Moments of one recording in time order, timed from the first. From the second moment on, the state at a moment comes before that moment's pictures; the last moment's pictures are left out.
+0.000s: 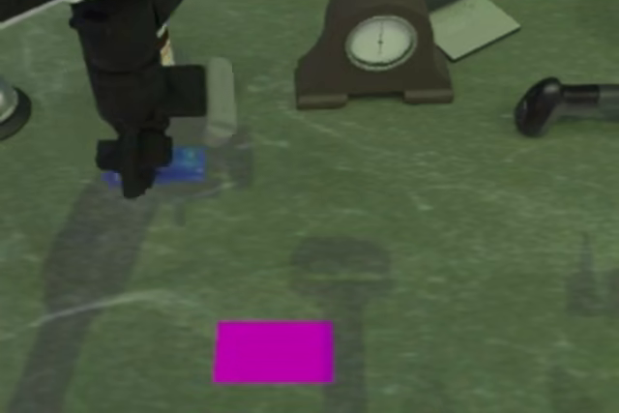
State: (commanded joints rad) left arm -0.36 2.02 1.65 -1.25 -0.04 1.12; right arm 0.00 0.00 0.00 0.00 0.00 0.00
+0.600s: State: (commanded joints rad) left arm -0.54 2.02 1.60 -1.36 -0.11 -0.19; right arm 0.00 0.00 0.00 0.00 0.00 0.00
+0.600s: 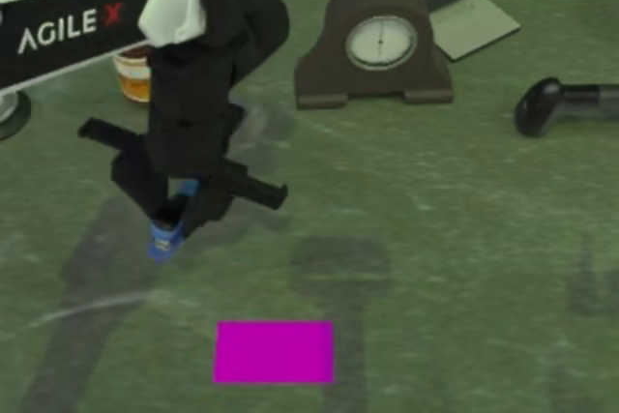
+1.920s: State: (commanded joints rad) left arm -0.82 1.81 1.40 -1.15 -0.01 -2.40; right arm 0.00 0.00 0.00 0.00 0.00 0.00
